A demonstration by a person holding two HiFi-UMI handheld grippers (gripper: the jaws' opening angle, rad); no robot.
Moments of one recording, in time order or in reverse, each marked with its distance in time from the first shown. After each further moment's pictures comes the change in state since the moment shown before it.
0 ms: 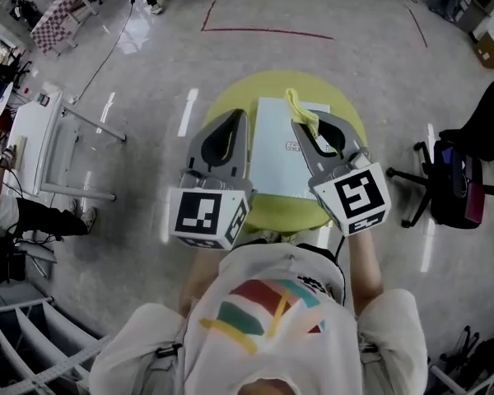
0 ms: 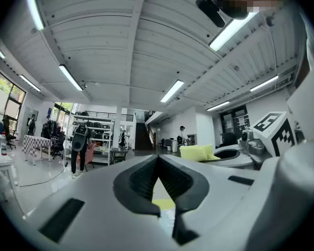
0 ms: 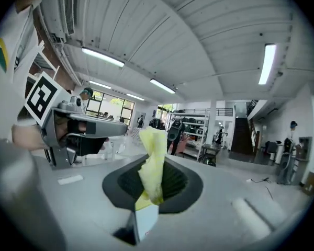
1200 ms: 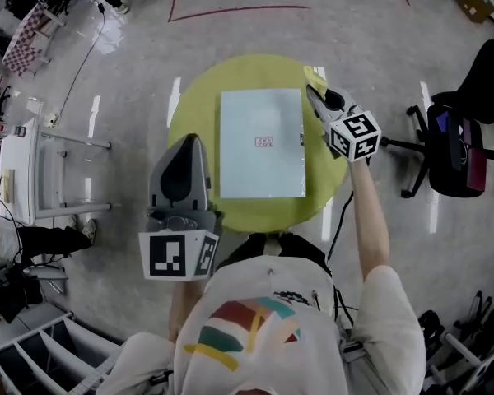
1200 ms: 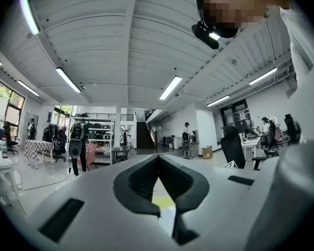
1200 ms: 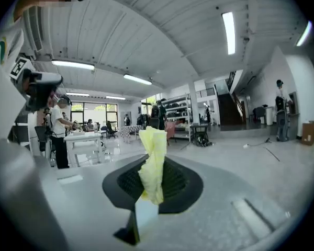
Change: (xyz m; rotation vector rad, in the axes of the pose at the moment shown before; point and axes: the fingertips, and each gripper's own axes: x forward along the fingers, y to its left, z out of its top) left arm 0.020 -0.021 -0.025 0.052 0.026 0.023; right arm 0.029 -0.179 -0.221 0.279 0.038 -0.087
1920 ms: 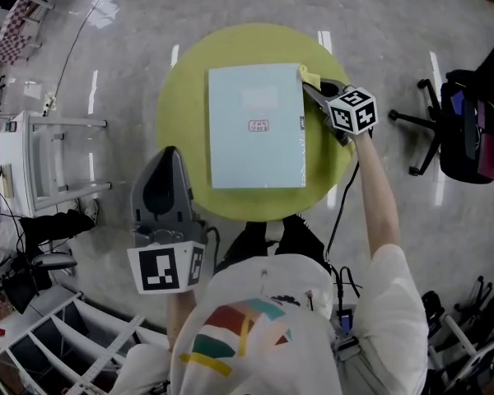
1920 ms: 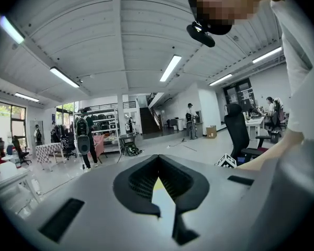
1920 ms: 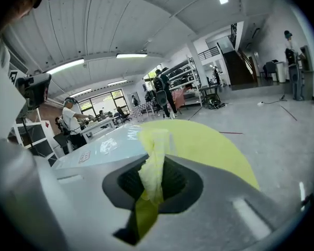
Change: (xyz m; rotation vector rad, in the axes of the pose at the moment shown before) left arm 0.003 0.010 -0.055 0.095 0.195 0.066; right arm 0.034 -0.022 -0.149 0.204 0.317 0.188
